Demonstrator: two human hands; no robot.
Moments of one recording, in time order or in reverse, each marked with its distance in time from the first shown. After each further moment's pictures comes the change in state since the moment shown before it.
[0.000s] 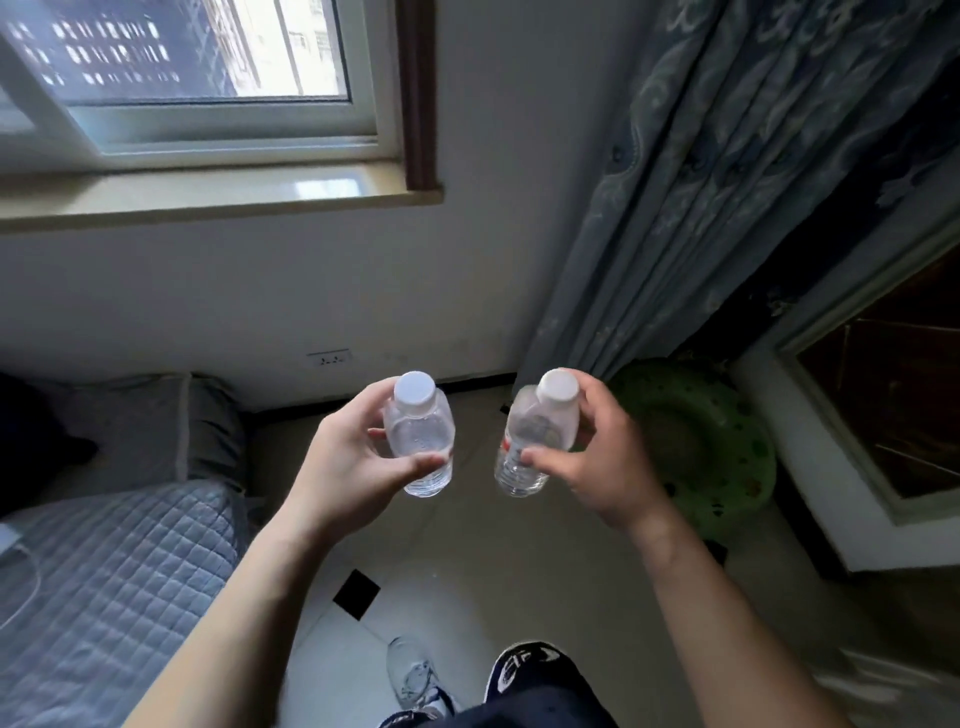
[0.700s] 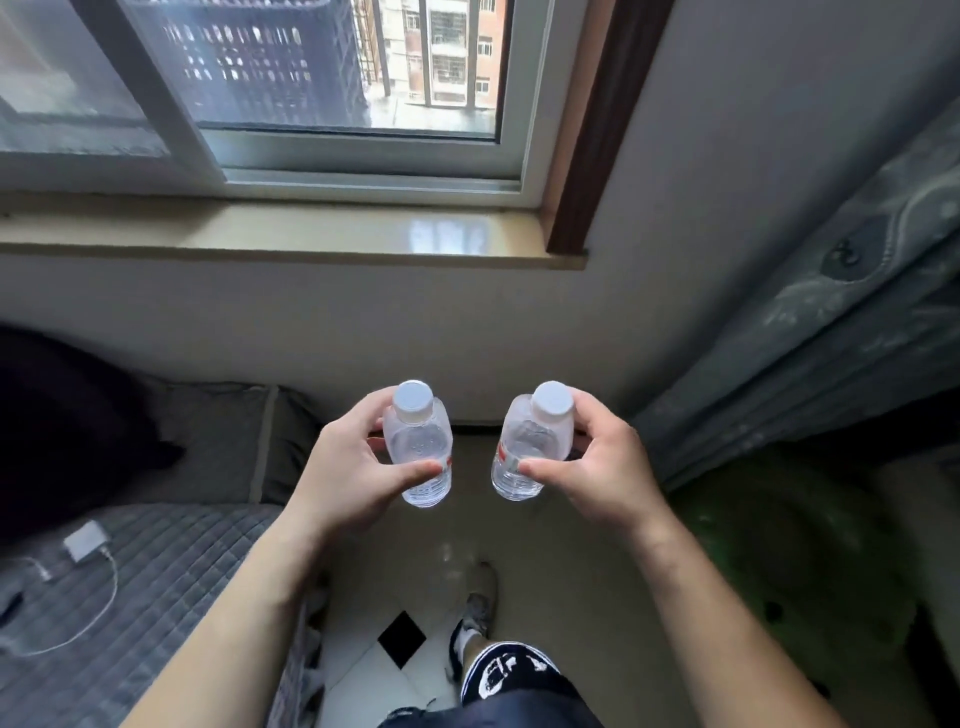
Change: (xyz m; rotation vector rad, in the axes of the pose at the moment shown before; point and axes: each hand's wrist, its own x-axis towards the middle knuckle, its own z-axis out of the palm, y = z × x) left_hand 0.146 -0.081 -0.127 -0.026 0.141 -0.167; right_hand 0.202 -0.048 0.137 -0.001 -0.261 0.008
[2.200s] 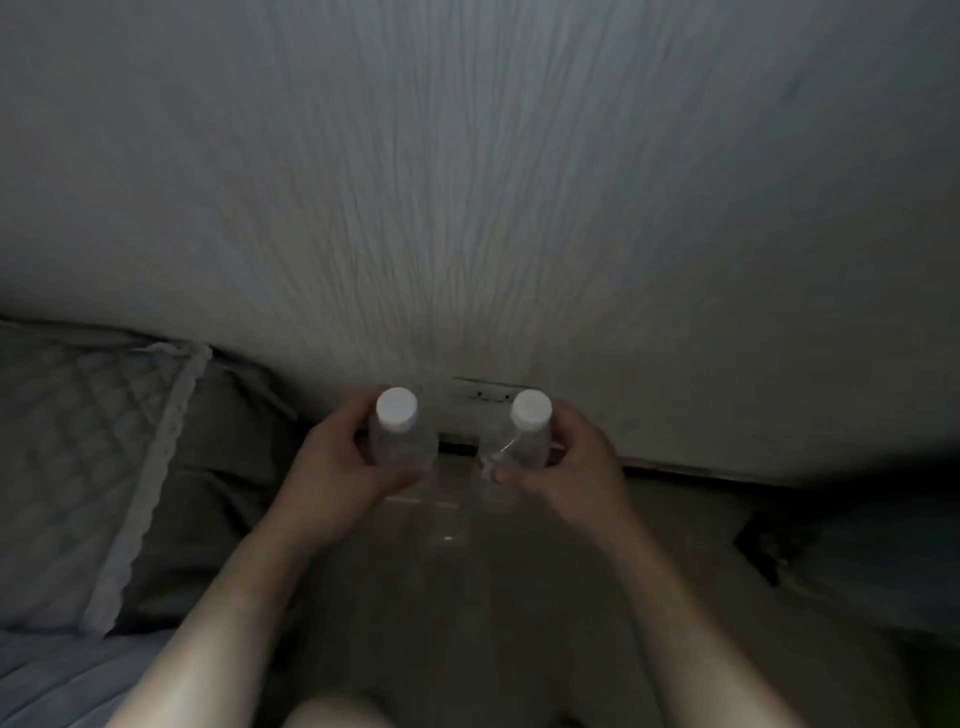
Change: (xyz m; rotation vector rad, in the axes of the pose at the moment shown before) left_hand 0.279 -0.525 0.005 -0.044 0.128 -0.131; right_hand 0.347 0.340 0.345 0.036 -0.128 0.110
